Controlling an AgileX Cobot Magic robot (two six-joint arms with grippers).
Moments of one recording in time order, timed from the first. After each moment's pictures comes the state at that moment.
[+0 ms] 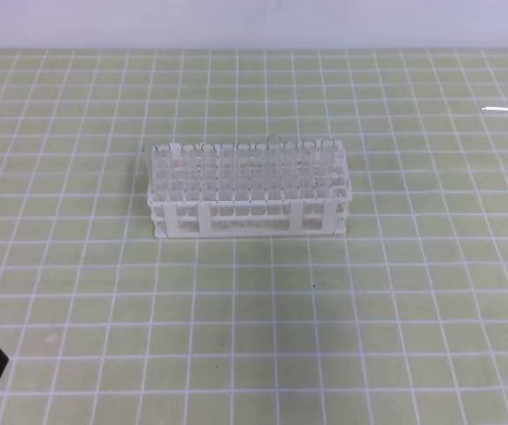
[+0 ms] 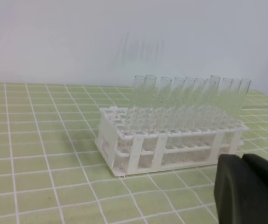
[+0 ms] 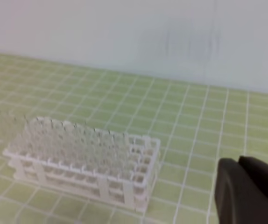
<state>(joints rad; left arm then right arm) -0.48 0.02 0.02 0.31 0.04 -0.43 0.43 0.73 -0.72 -0.20 0.30 0.26</state>
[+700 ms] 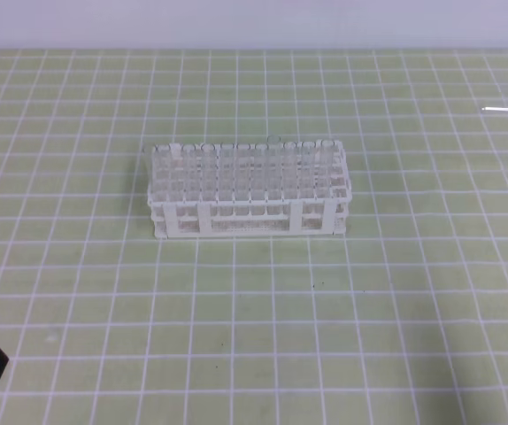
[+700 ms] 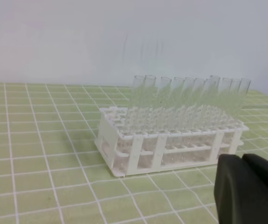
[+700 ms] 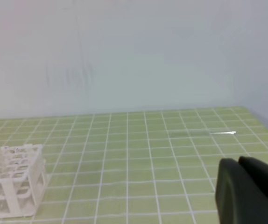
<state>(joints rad) -0.48 0.02 0.01 0.31 0.04 -0.43 0.06 0.03 -0.13 -0.13 0.19 0.22</state>
